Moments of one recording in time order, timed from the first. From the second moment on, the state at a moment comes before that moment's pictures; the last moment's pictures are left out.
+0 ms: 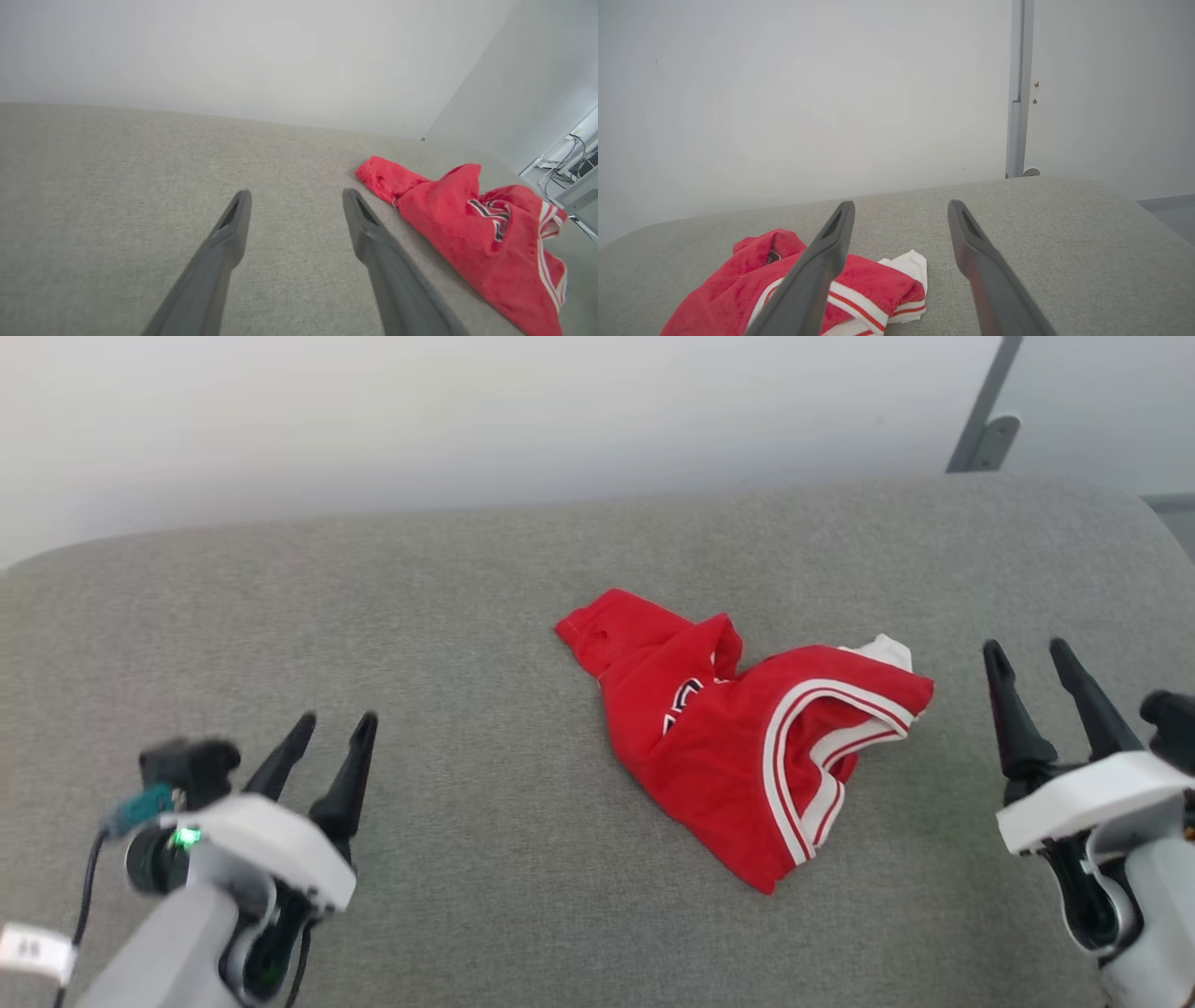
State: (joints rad) left arm -0.43 0.48 -0.60 0.55 -0.94 -0.09 -0.26; right arm -0.35 -0.36 0.18 0.47 0.61 0.13 -0.26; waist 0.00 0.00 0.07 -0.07
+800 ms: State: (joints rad) left arm -0.09 0.29 -0.02 0.22 -0.40 -0.10 -0.26; right arm -0.30 -0.36 0.13 0.39 0.55 0.13 -0.26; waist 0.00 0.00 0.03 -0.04
